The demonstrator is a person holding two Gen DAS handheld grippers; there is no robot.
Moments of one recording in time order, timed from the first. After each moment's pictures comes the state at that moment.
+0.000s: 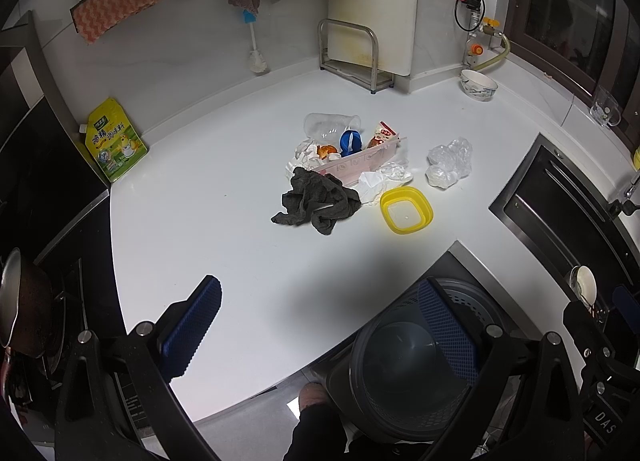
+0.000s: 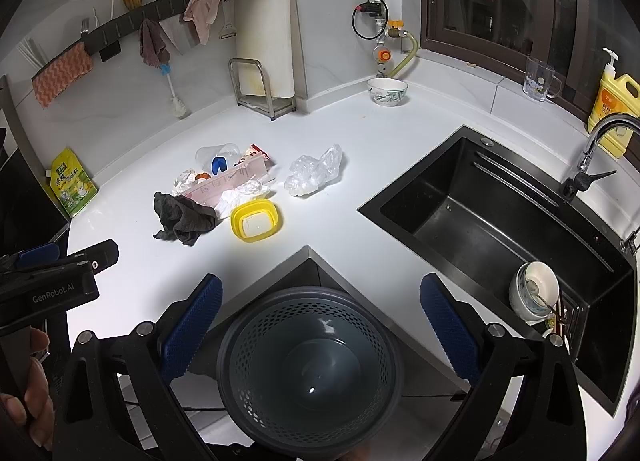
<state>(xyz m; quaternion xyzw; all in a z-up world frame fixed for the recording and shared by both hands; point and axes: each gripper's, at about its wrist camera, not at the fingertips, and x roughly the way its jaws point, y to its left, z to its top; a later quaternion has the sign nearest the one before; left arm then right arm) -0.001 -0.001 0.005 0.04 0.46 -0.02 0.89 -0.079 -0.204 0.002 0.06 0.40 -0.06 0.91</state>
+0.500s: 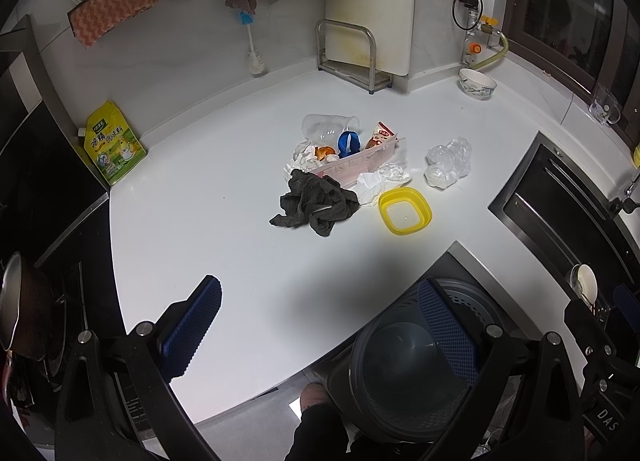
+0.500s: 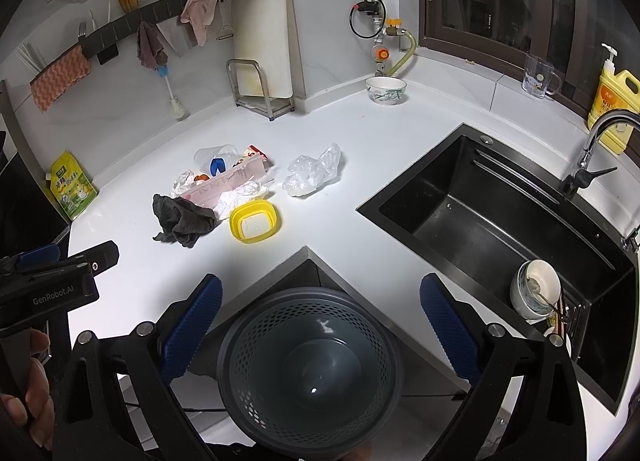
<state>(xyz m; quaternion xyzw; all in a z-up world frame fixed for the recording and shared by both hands) -0.001 -0.001 0.006 0.04 0.46 -0.02 0.89 -0.077 -0.209 0.001 0.07 0.40 -0.05 0.91</state>
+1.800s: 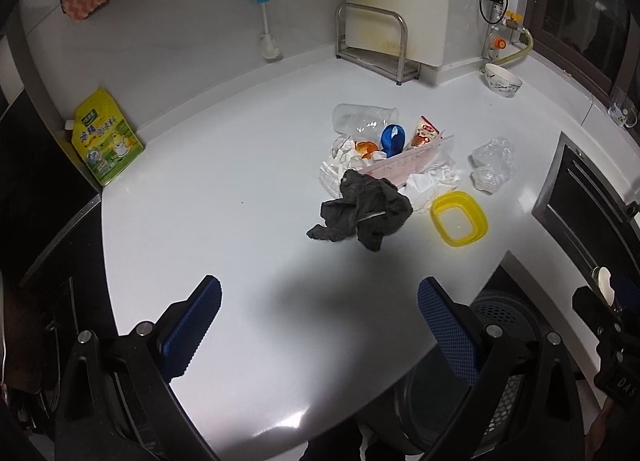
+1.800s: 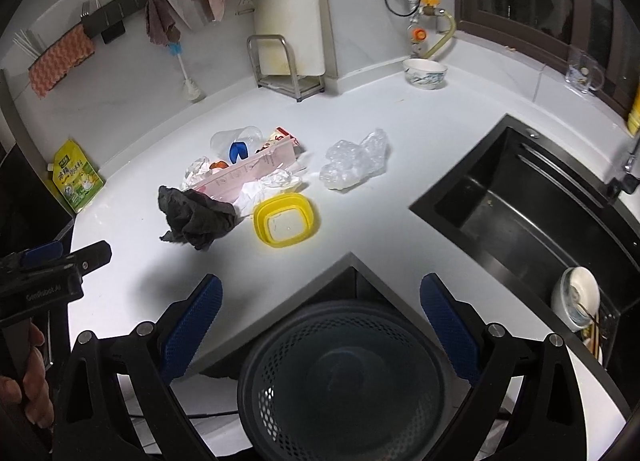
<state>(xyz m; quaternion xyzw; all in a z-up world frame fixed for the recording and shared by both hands) 0.061 0.060 -0.036 0.05 0.47 -0.03 0.88 -0.009 -0.180 -0.047 0.08 0.42 -0.01 0.90</state>
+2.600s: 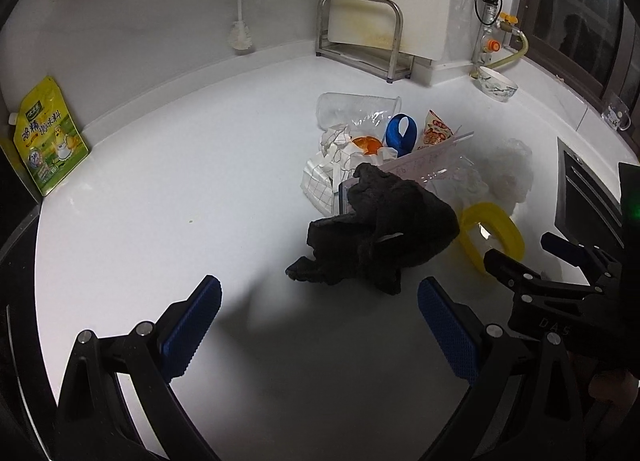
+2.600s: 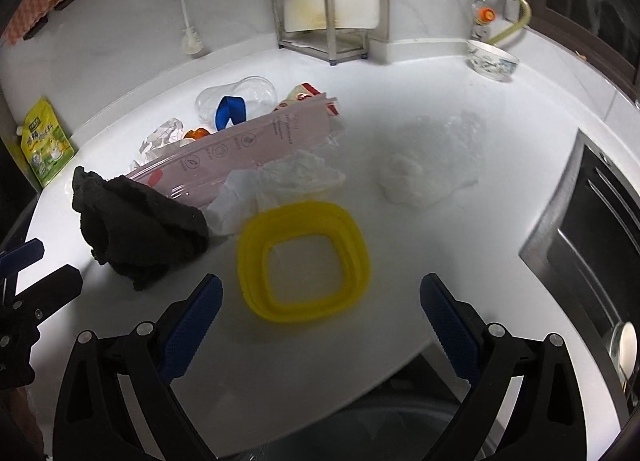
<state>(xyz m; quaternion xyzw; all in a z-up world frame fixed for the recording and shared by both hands) 0.116 0.066 -0.115 0.02 0.43 -0.08 0.90 0.118 -0.140 -0.146 0.03 0.44 0.02 0.90</state>
